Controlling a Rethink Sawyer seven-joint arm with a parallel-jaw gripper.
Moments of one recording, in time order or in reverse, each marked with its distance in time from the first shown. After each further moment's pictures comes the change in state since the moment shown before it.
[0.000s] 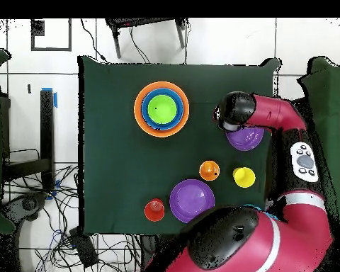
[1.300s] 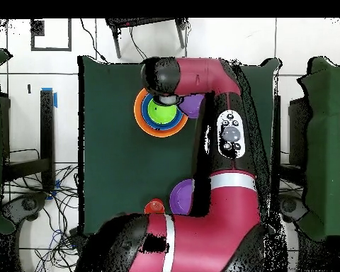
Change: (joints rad) arm 0.288 -0.061 -0.025 -0.107 0.122 0.088 0.001
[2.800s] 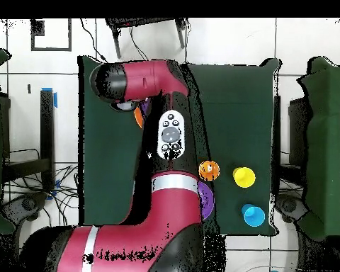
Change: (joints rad) arm 0.224 0.019 -0.156 -0.013 0.118 -0.001 0.225
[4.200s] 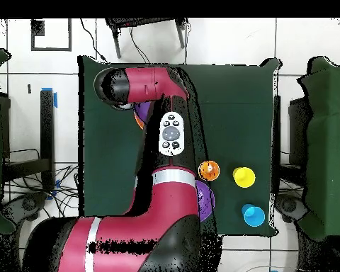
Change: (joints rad) arm -0.005 0.059 -0.015 0.000 0.076 -0.161 0.033
